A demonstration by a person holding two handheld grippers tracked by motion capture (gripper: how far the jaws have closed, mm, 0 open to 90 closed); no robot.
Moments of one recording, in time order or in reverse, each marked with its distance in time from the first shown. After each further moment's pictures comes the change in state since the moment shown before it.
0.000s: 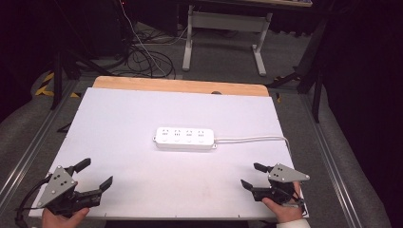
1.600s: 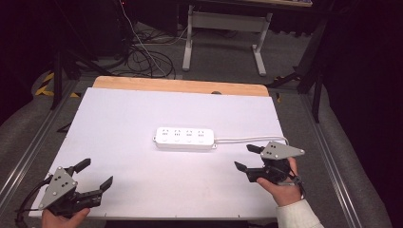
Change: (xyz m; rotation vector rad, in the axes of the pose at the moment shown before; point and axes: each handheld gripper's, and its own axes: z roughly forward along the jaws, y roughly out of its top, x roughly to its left) left arm -0.003 0.001 0.000 0.001 0.007 0.011; right arm -0.006 0.077 0.006 0.023 0.028 -0.073
